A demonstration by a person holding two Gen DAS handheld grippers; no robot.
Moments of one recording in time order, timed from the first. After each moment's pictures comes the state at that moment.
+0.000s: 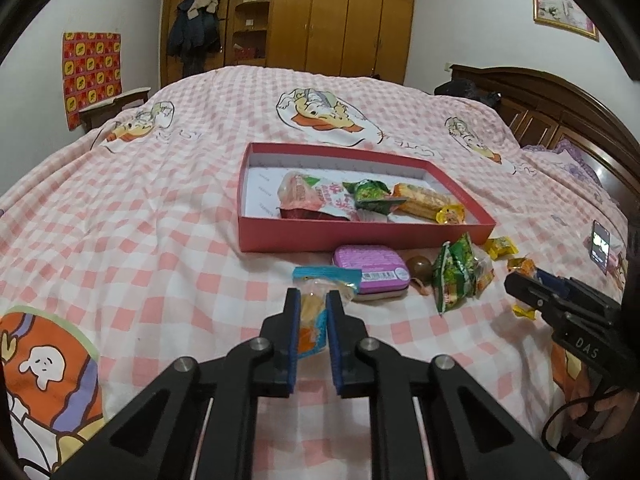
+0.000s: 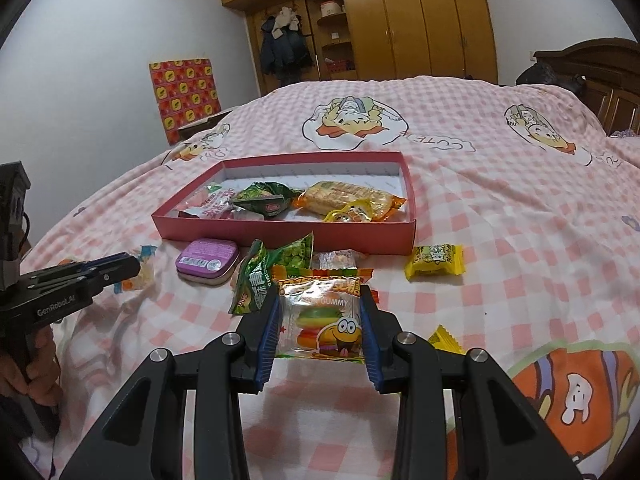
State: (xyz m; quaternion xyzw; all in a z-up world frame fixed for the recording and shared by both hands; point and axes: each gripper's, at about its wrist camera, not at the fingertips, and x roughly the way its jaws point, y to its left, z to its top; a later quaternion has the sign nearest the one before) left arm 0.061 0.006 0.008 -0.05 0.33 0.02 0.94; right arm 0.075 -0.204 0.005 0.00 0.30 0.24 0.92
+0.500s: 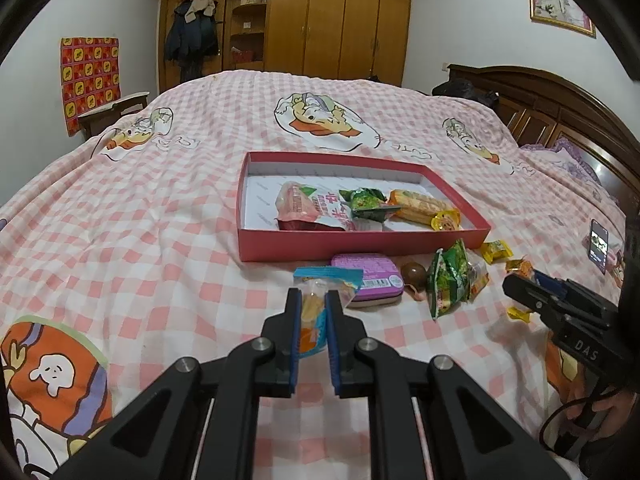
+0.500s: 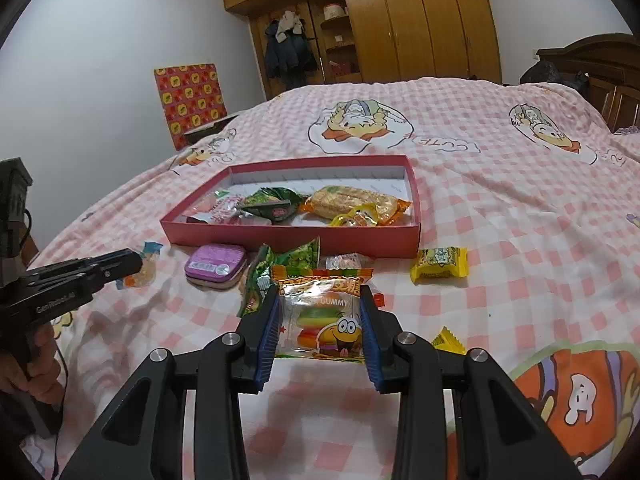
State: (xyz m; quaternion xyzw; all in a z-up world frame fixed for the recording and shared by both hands) left arm 0.060 0.005 0.019 -0.05 0.33 0.02 0.94; right arm 0.073 -0.206 0.009 0.01 0.30 0.25 0.92
